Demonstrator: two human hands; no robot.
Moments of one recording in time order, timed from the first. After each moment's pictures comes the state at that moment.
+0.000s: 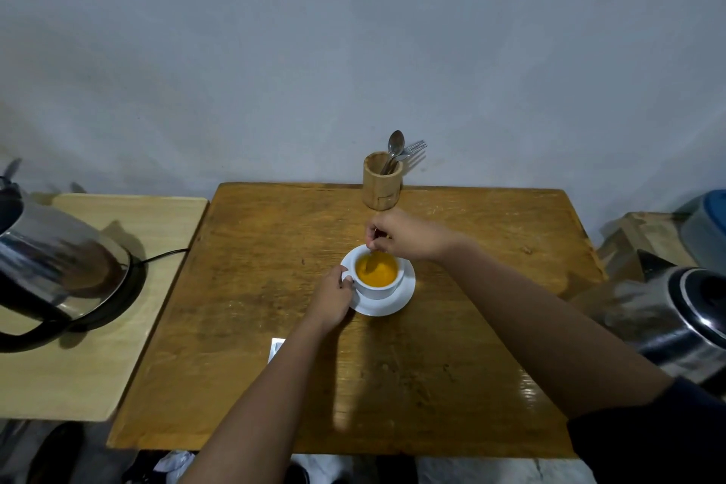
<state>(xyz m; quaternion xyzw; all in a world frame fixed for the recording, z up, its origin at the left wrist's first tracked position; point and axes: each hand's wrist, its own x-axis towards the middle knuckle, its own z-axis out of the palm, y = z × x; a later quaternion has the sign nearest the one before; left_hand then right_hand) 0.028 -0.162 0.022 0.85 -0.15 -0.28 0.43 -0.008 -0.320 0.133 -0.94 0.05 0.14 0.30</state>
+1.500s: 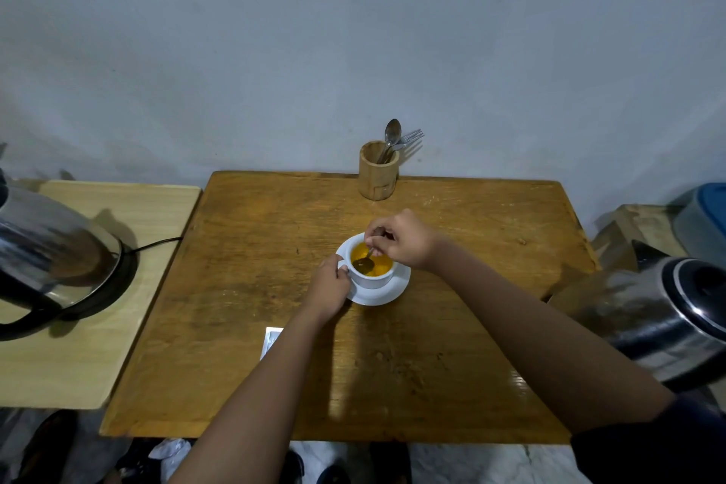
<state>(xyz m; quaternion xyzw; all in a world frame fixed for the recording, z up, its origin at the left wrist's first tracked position) 0.025 -0.165 0.021 0.85 -0.16 -0.26 0.43 -0.032 -0.310 0.121 -0.92 0.07 0.05 0.37</state>
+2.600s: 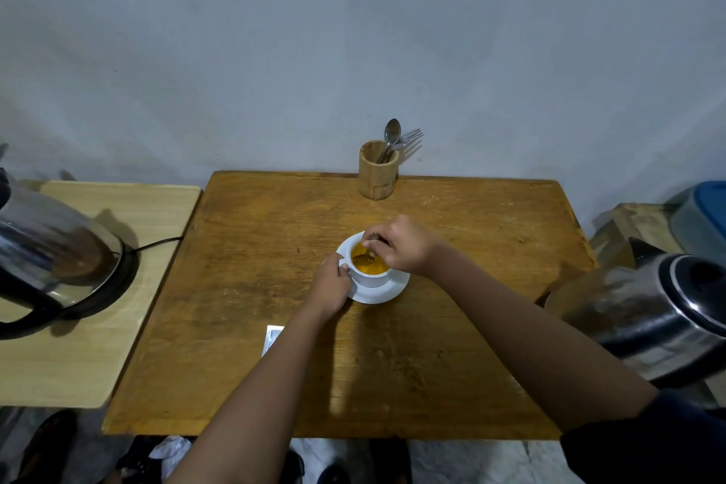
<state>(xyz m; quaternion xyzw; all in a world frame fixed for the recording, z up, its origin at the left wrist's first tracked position) 0.027 -0.166 0.017 0.85 -0.16 -0.27 0.43 -0.037 -0.304 0.116 -0.96 0.02 0.02 0.29</state>
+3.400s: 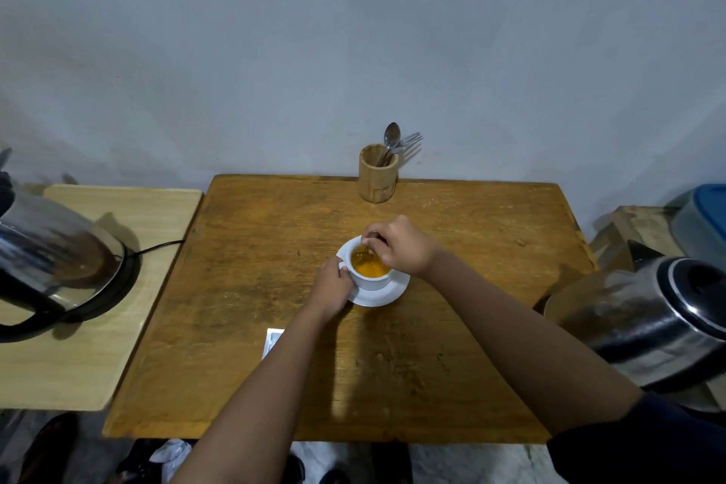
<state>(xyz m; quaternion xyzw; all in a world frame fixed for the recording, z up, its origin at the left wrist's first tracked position) 0.026 -0.170 0.020 0.85 -0.15 -0.27 0.43 -0.033 -0.305 0.110 -0.95 0.04 0.00 0.30</state>
